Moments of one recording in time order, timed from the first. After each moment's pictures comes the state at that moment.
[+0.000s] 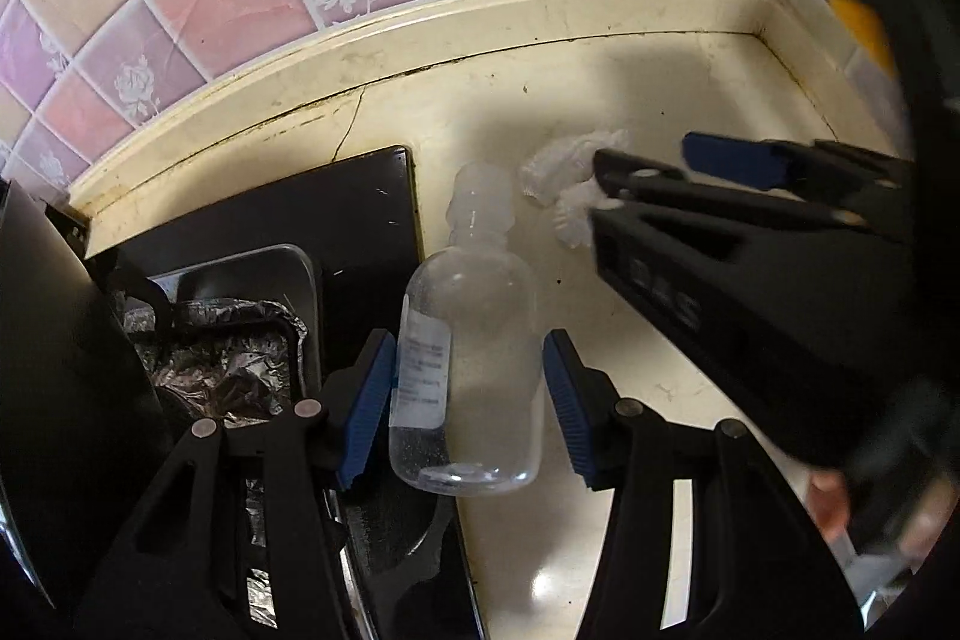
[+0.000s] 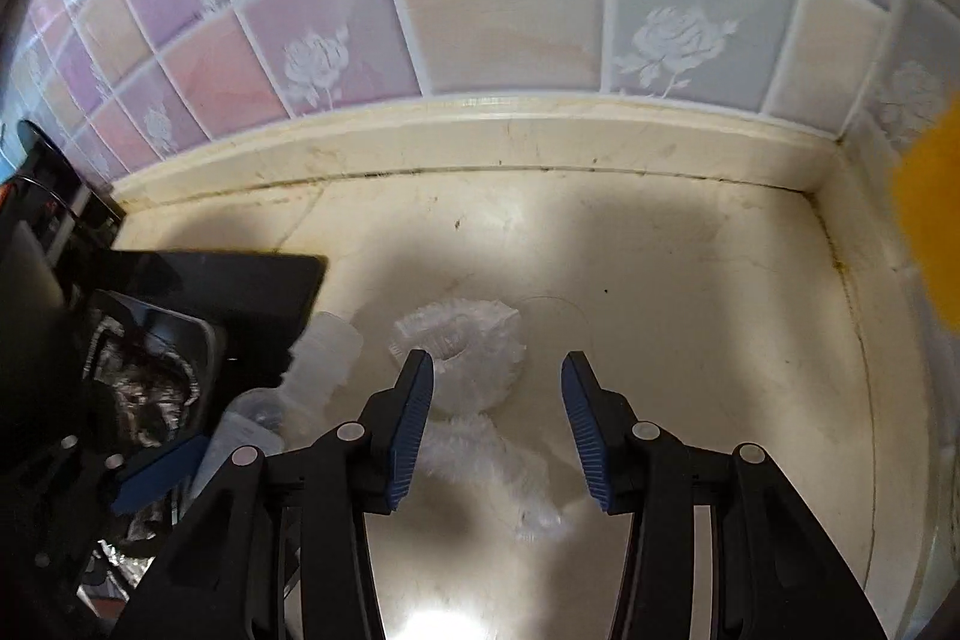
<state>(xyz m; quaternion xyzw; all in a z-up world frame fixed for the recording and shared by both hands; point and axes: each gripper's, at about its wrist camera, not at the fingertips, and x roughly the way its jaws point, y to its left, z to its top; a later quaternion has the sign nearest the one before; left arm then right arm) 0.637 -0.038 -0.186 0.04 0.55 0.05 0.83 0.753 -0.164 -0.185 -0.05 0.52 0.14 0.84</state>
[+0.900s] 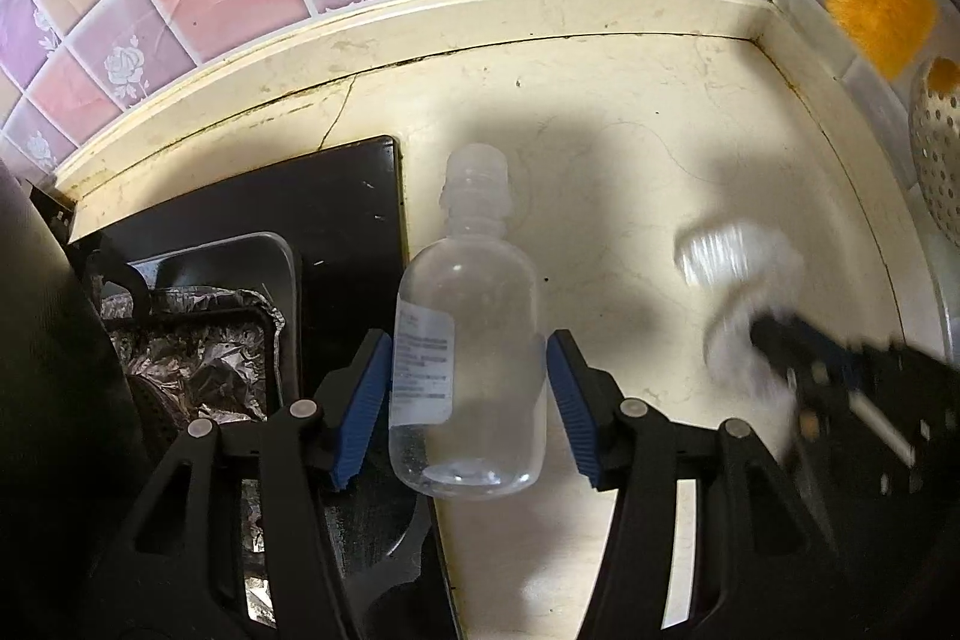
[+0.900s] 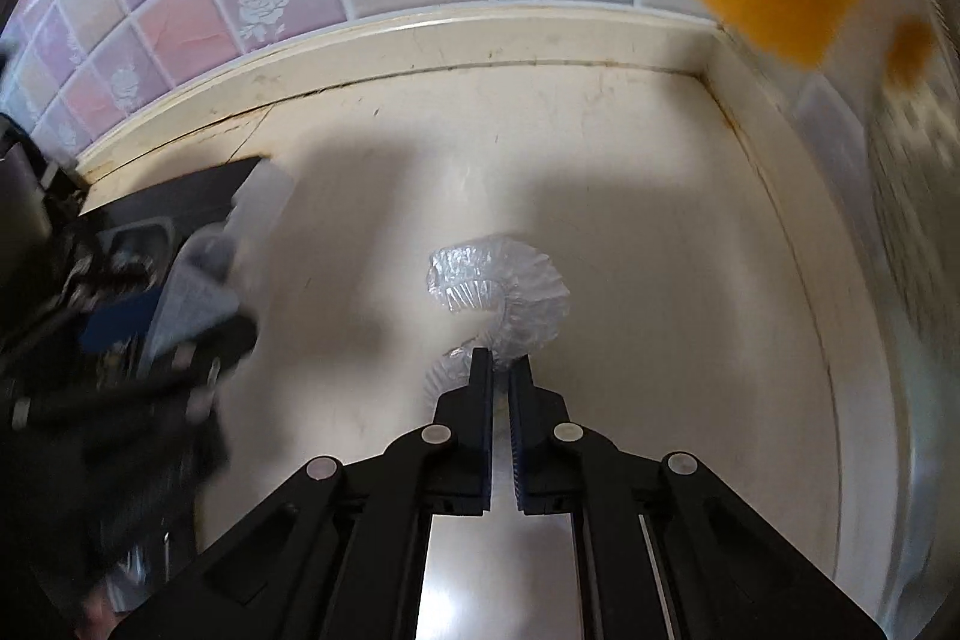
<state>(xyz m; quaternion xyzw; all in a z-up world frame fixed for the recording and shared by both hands) 0.631 -0.043 -0.188 0.02 0.55 0.04 0.83 0.650 -0.203 -0.209 -0.03 0.52 0.06 0.85</state>
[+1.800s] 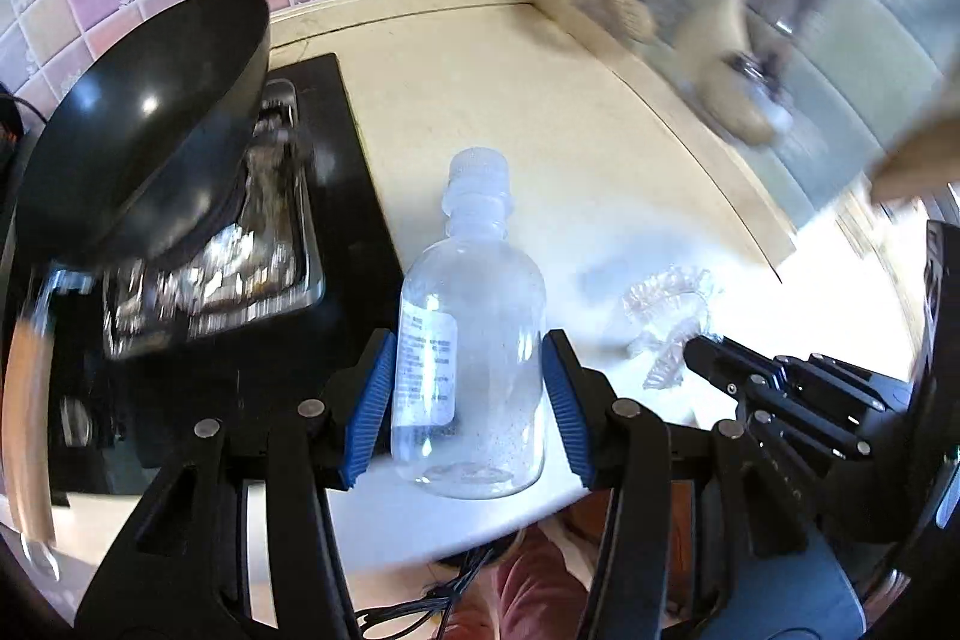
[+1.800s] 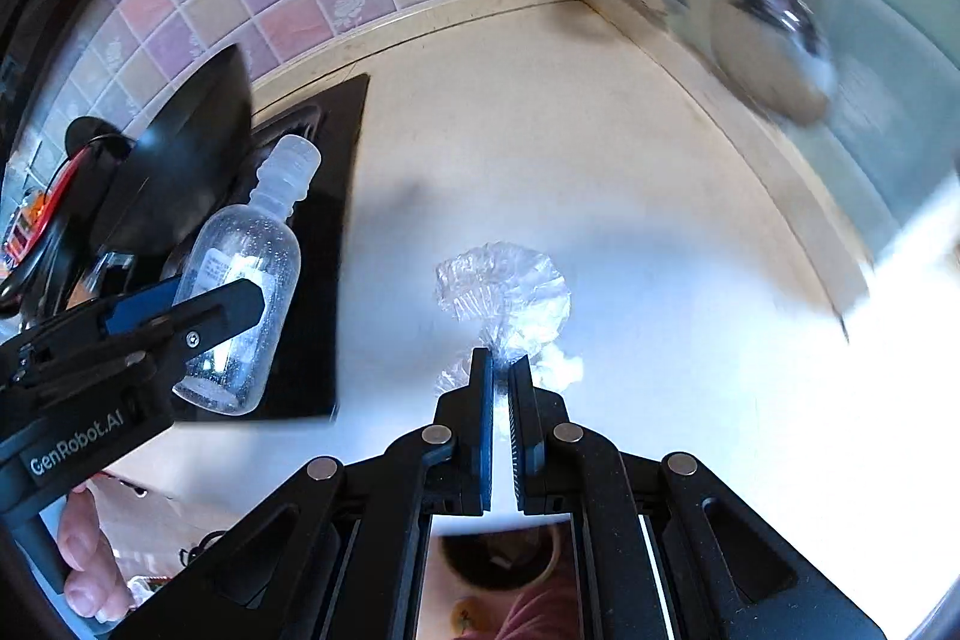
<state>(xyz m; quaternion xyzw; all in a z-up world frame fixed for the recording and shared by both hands) 0.323 -0.028 -0.098 0.00 0.50 -0.12 0.86 0.290 -0.218 -0.150 0.07 0.49 0.02 0.87</state>
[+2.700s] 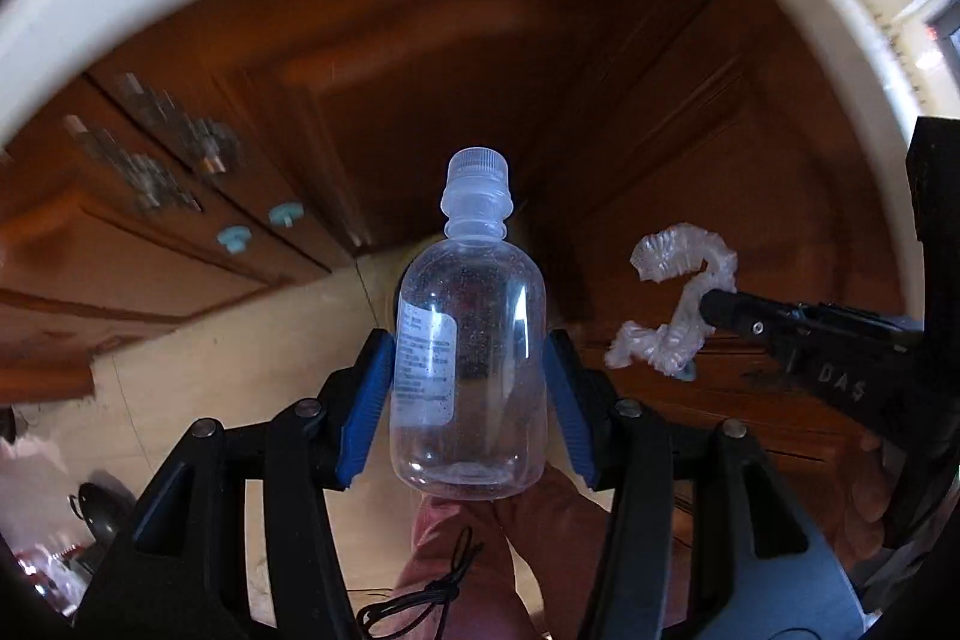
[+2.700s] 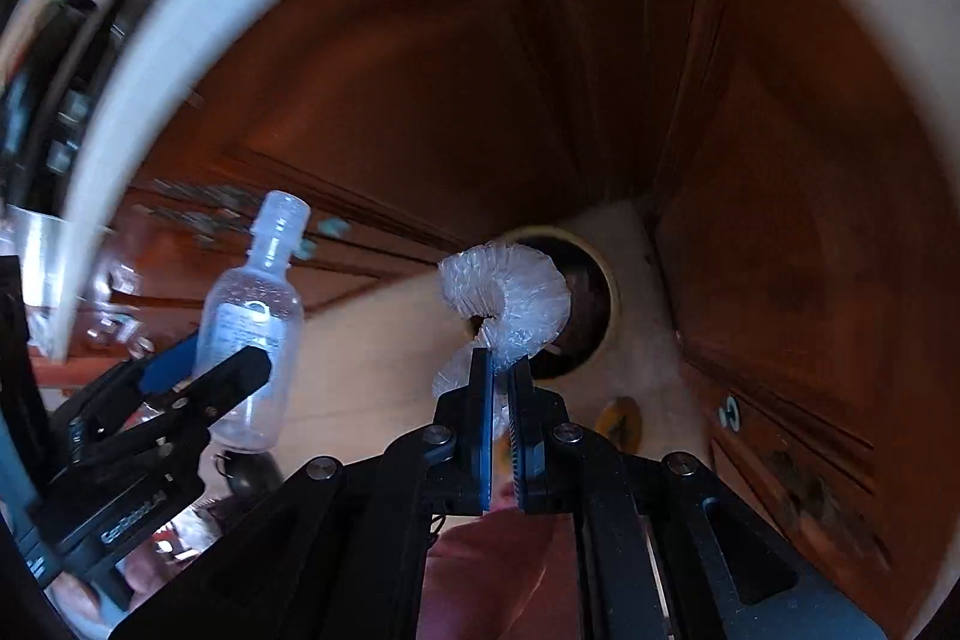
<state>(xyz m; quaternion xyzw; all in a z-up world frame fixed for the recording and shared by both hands) 0.069 0.044 -0.345 -0.02 0.63 -0.12 0.77 0.052 -0.165 -0.399 0.13 0.65 0.02 0.75</state>
